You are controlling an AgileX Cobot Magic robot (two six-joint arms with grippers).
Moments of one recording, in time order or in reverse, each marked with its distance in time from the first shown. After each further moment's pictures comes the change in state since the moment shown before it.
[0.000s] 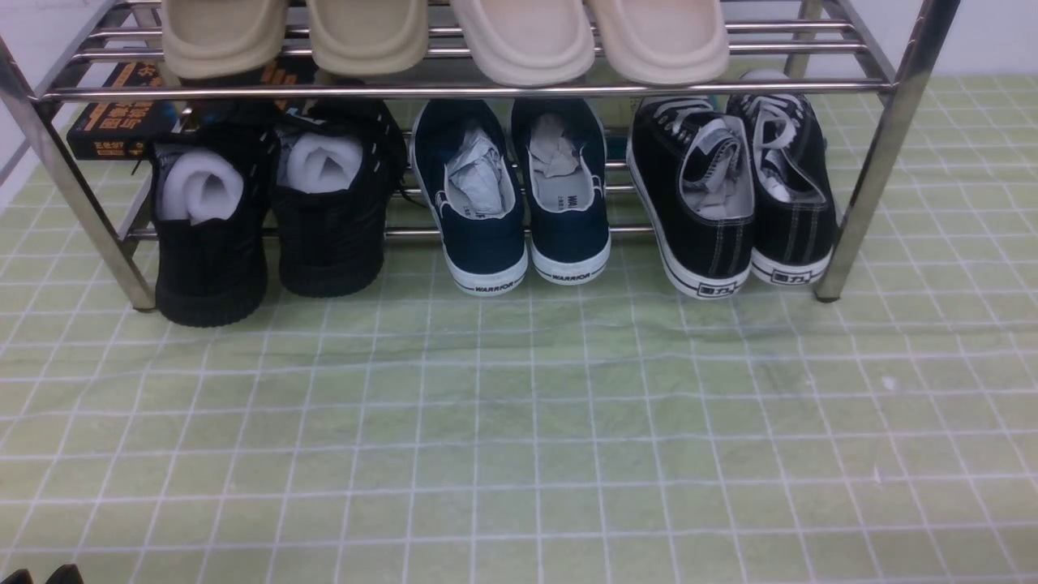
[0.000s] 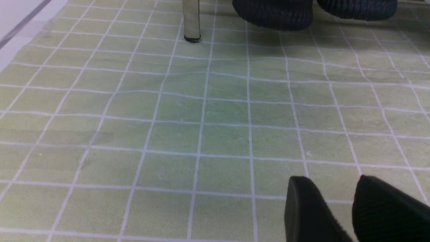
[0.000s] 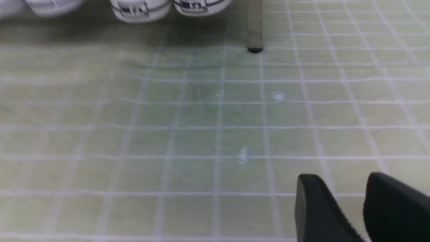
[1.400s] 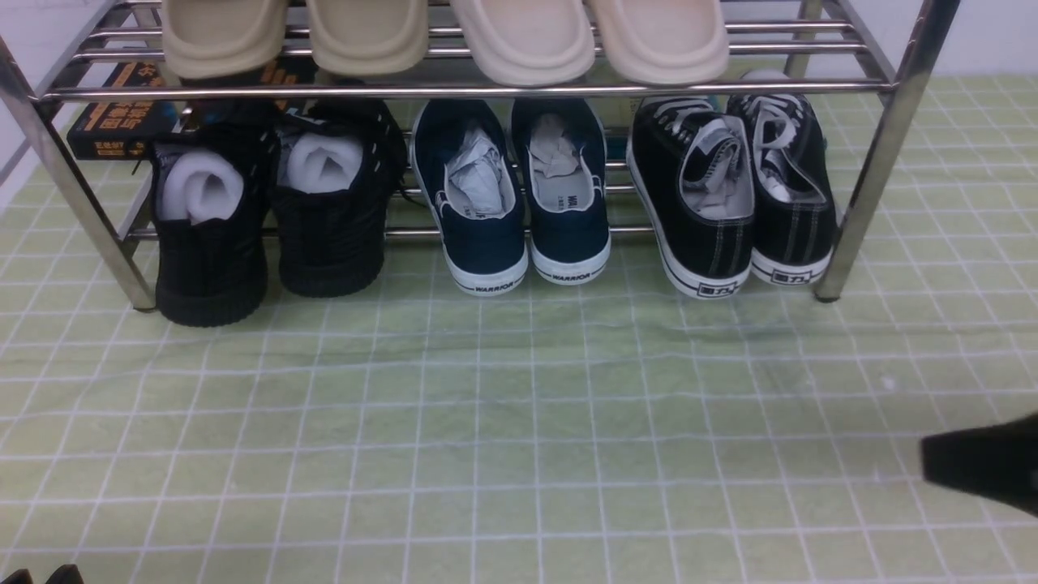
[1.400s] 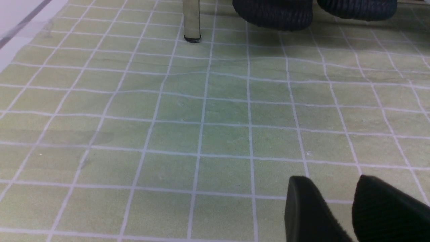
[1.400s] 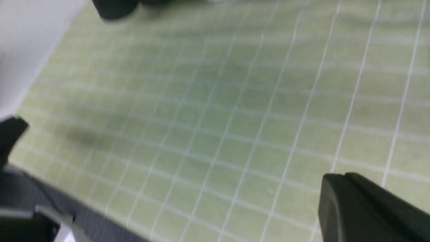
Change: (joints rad) right arm 0.001 0.910 -0.681 0.541 0.556 -0.405; left arm 0.000 0.000 0.000 0.000 0.000 0.000
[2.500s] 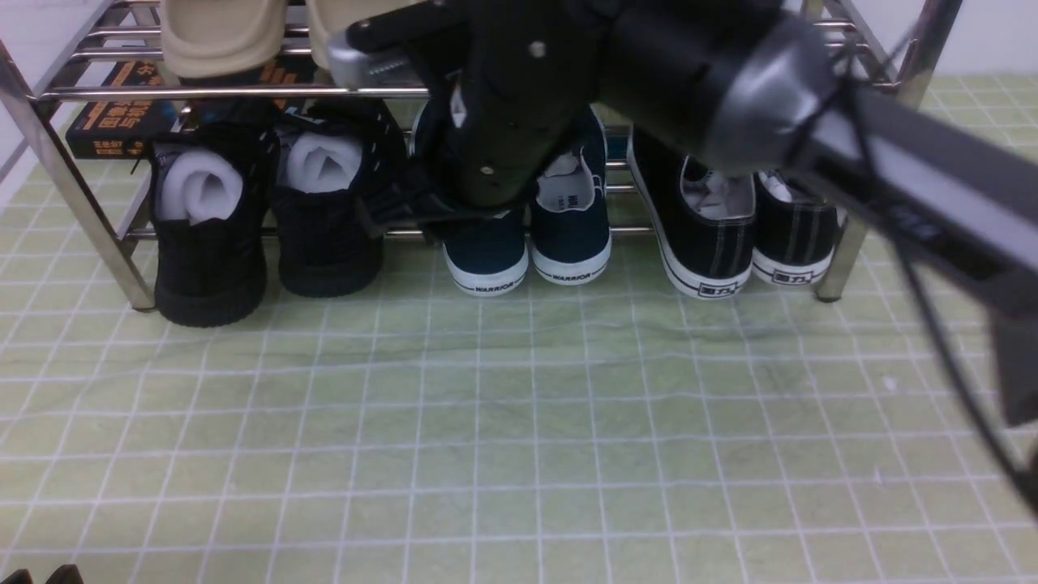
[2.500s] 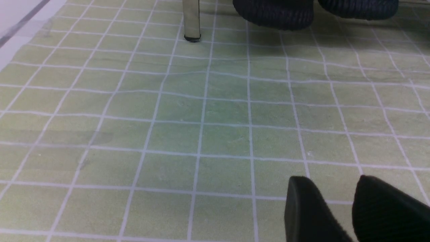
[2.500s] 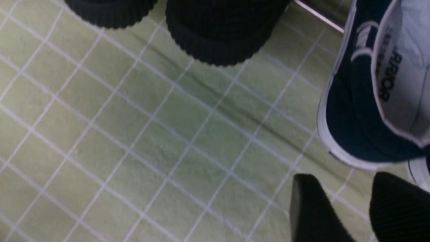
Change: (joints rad) right arm 0.768 1.270 -1.590 -0.902 0.170 0.737; left arm 0.000 0.000 0.000 0.000 0.000 0.000
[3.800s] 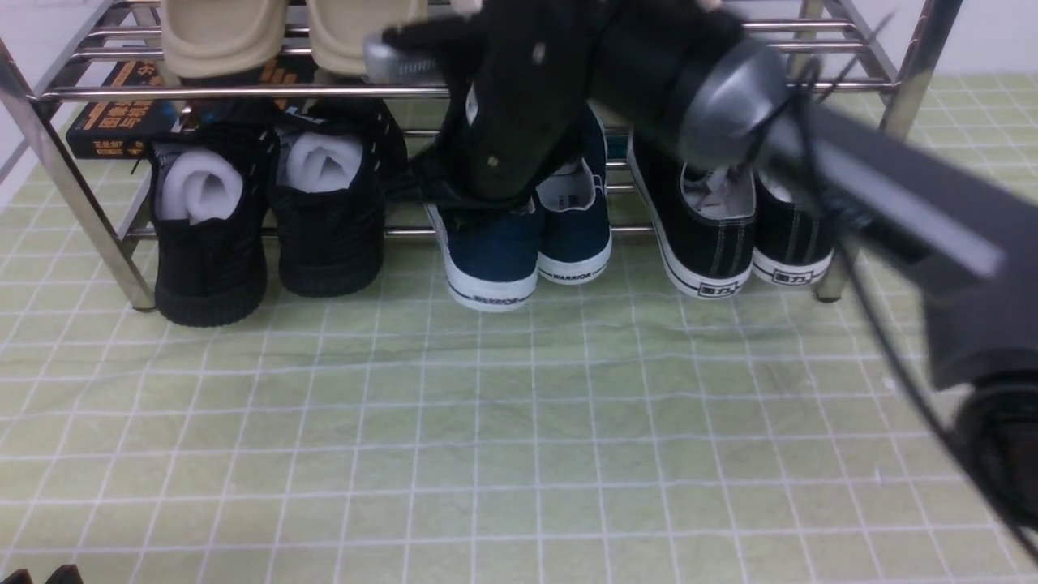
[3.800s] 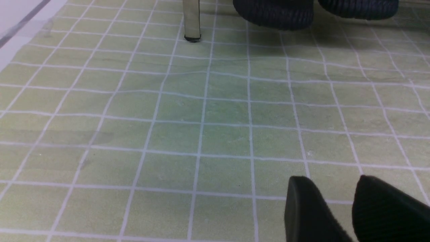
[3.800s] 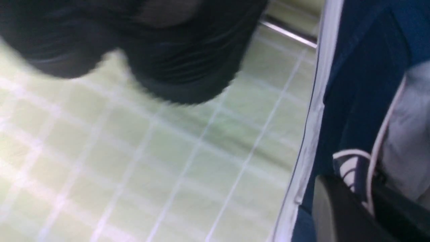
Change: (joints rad) right arm -0.069 0.029 -0.081 0.121 0.047 0.019; left arm 0.000 0.000 0.000 0.000 0.000 0.000
